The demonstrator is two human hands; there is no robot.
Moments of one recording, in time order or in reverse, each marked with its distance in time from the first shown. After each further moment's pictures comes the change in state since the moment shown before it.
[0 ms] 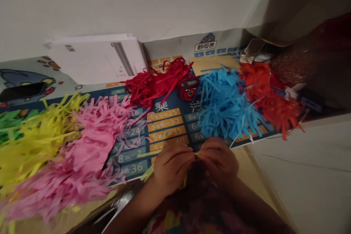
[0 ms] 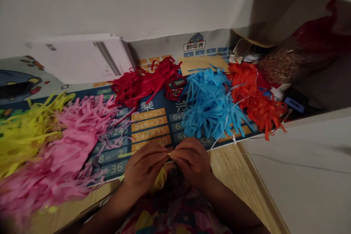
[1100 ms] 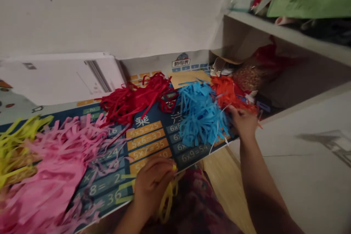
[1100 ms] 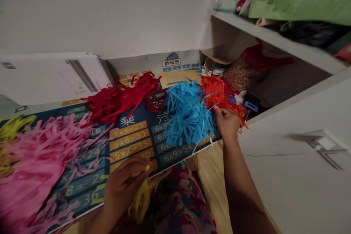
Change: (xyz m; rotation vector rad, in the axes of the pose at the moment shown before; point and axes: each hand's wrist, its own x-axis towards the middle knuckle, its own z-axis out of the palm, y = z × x) left_hand 0.010 -0.006 0.003 -0.227 -0.070 -0.178; right_hand 0.053 0.124 -0.134 -0.693 0.444 0.733
